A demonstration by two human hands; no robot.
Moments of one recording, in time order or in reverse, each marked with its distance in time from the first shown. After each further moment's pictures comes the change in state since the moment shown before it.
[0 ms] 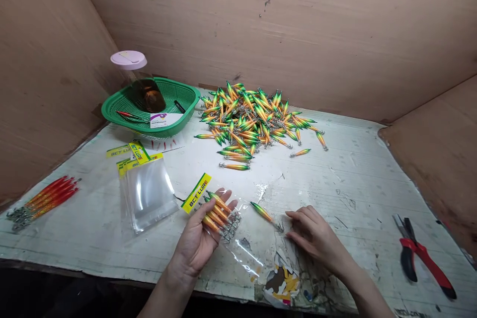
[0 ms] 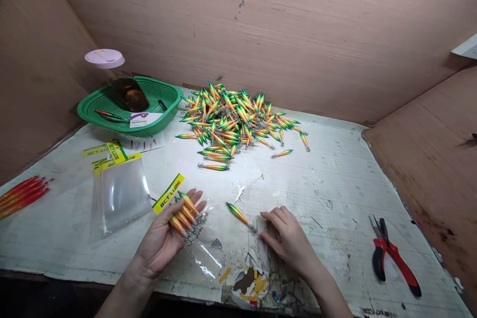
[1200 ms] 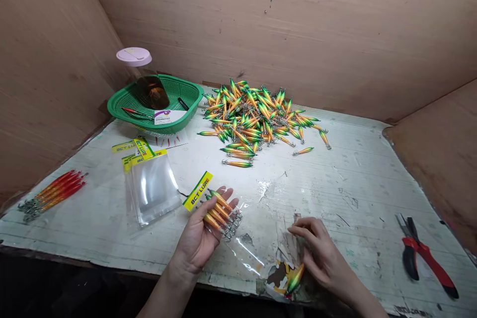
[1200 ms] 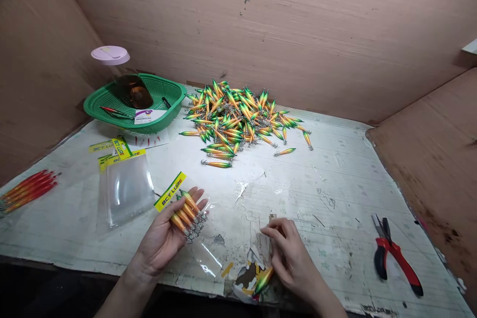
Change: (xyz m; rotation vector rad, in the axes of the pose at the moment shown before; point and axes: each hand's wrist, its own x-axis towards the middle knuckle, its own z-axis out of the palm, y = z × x) left_hand -0.005 0.001 -0.004 0.005 0.004 0.012; right_hand -0.032 -0.025 0.002 0.110 -0.043 0.073
